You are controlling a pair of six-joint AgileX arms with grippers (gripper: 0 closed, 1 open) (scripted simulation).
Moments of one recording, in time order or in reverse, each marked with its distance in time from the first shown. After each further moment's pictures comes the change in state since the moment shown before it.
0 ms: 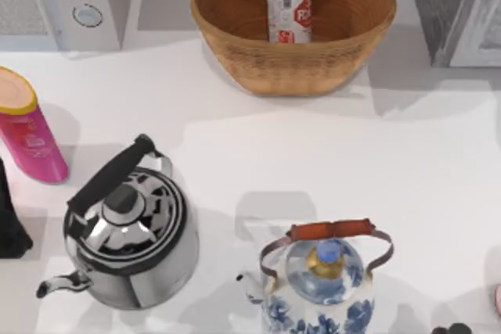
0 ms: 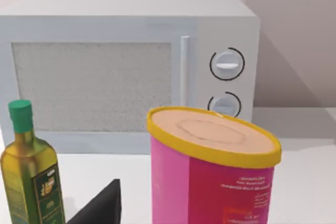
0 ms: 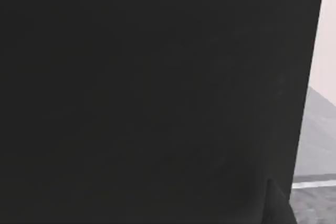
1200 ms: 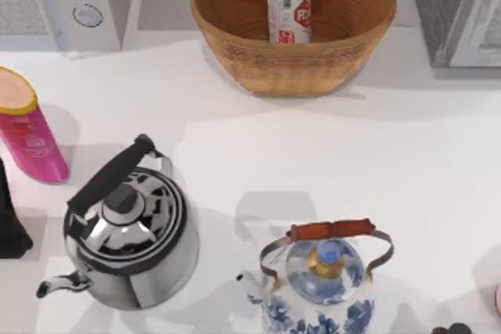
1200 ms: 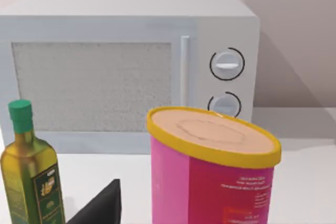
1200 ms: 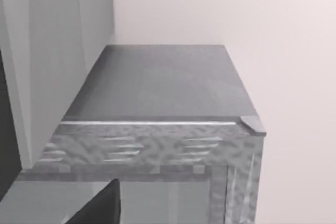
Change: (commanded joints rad) left arm 0.000 0.000 0.000 0.000 0.000 0.000; right arm -0.898 -0.001 -0.032 0.045 -0.899 0.005
